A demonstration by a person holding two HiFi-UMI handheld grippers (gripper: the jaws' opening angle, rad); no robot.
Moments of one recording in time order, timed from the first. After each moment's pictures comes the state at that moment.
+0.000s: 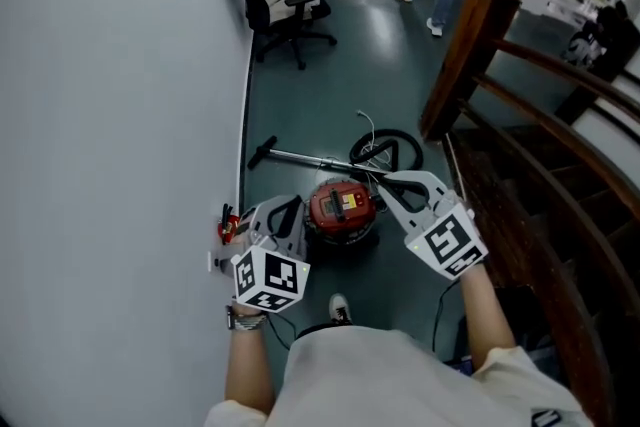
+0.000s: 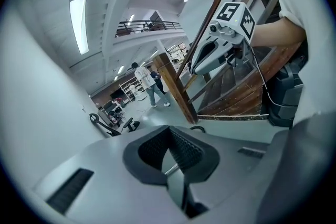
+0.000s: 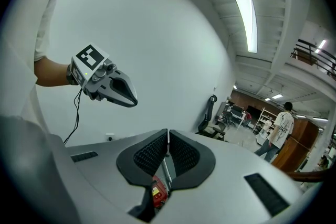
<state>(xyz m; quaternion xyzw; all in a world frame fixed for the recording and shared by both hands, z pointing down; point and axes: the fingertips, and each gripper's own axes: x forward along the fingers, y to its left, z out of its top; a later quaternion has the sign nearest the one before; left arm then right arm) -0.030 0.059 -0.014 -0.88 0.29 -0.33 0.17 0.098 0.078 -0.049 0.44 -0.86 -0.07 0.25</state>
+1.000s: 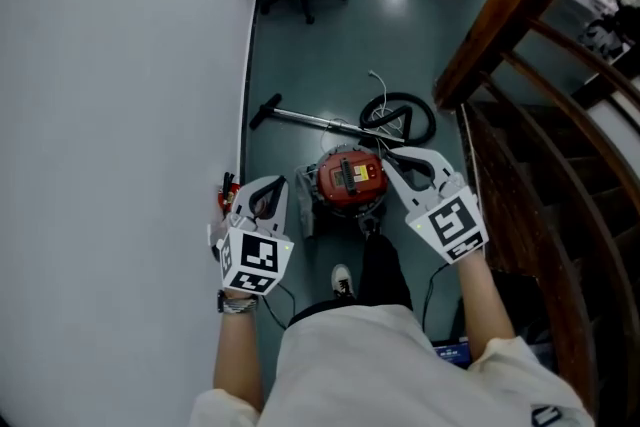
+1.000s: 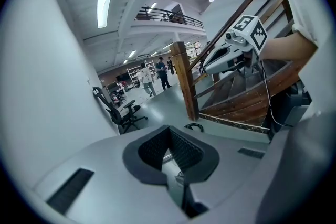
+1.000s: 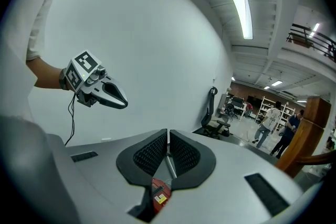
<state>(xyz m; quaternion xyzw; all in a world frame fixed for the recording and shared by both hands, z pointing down) -0.093 -0.008 0.053 -0.89 0.34 -0.31 0.05 0.073 0.005 0.011 0.45 -0.86 -0.02 0.23</state>
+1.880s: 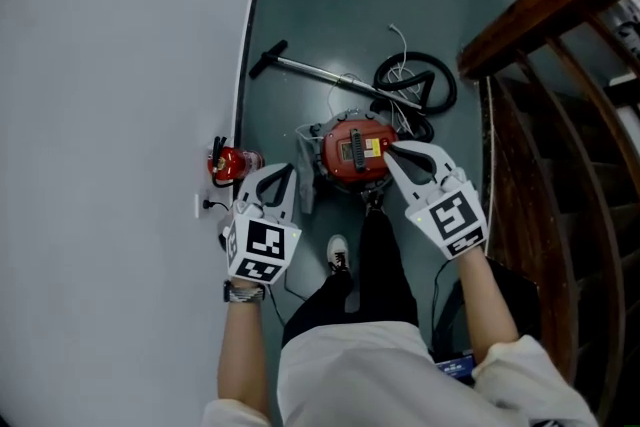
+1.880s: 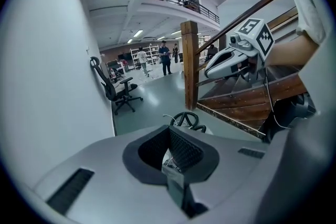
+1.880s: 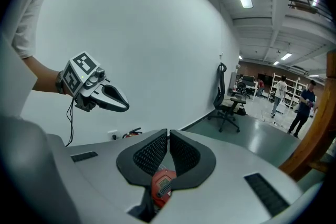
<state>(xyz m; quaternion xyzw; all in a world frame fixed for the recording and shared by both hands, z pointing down) -0.087 -0.052 0.186 -0.87 0.34 -0.34 -0.06 0.067 -0.055 0.150 0.41 -0.88 0.08 0.25</state>
